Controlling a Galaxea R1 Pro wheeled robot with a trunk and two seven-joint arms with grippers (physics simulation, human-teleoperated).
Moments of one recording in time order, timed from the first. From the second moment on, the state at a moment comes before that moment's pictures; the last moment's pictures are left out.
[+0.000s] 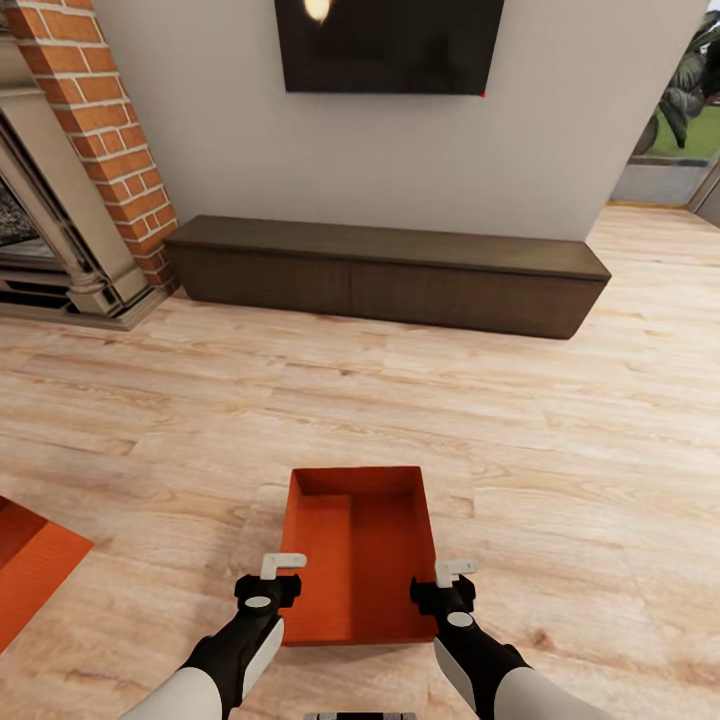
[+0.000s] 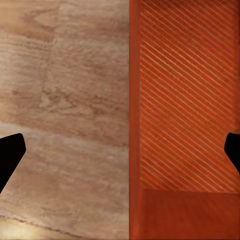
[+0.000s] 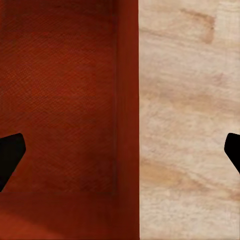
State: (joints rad) left arm -0.58 -0.13 -0.17 -0.40 0.07 0.09 0.33; right arm -0.62 0.14 0.24 -0.24 -0.09 -0.11 -0.27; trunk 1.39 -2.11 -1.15
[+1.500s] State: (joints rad) left arm -0.58 -0.13 -0.16 -0.40 0.07 0.09 0.33; right arm -0.62 0.13 0.24 -0.23 -0.08 -0.11 -0.27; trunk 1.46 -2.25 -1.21
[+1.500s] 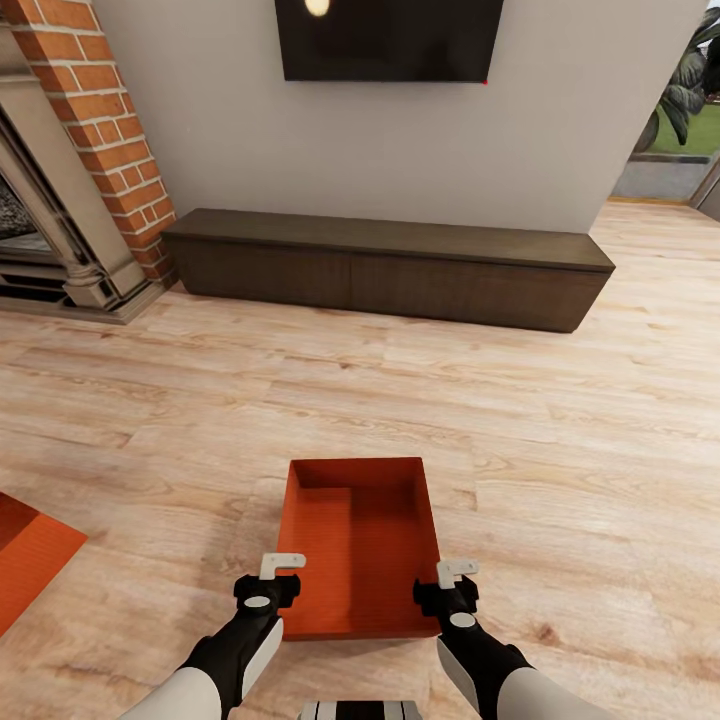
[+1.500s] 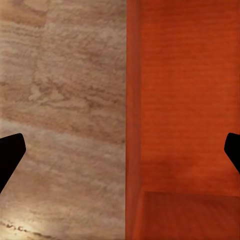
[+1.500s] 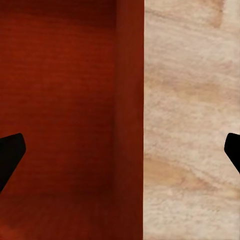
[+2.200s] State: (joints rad) left arm -0.58 -0.12 -0.16 -0.40 0.07 0.04 0.33; right arm -0.62 0.13 0.24 -0.23 -0.08 -0.11 -0.27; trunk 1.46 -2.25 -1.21
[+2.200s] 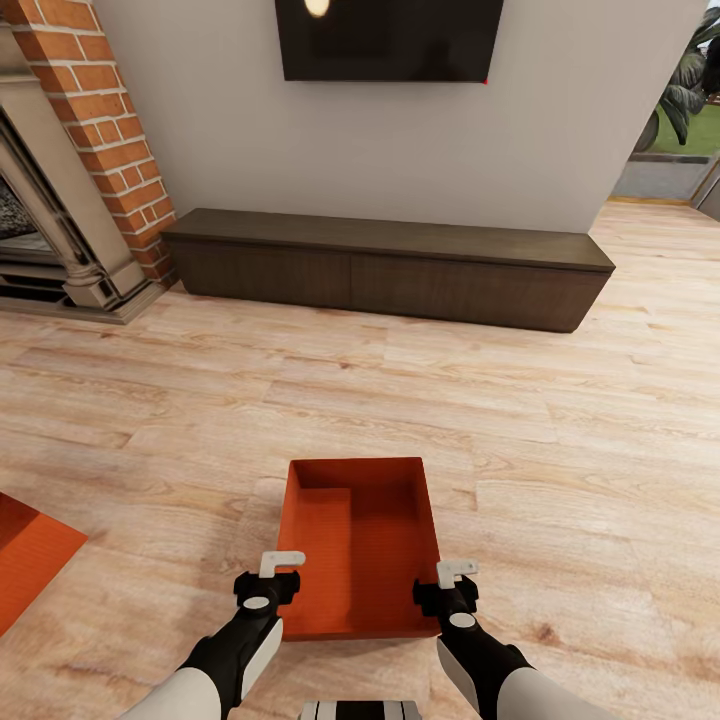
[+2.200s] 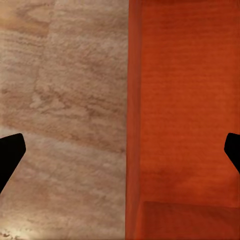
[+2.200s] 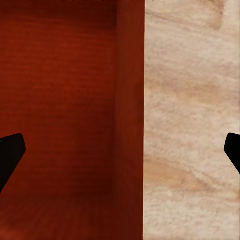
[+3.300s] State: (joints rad) left arm -0.58 -0.13 -0.16 -0.40 0.07 0.04 0.34; right arm -0.62 0.13 0.25 -0.23 -0.08 -0.12 -0.27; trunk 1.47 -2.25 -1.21
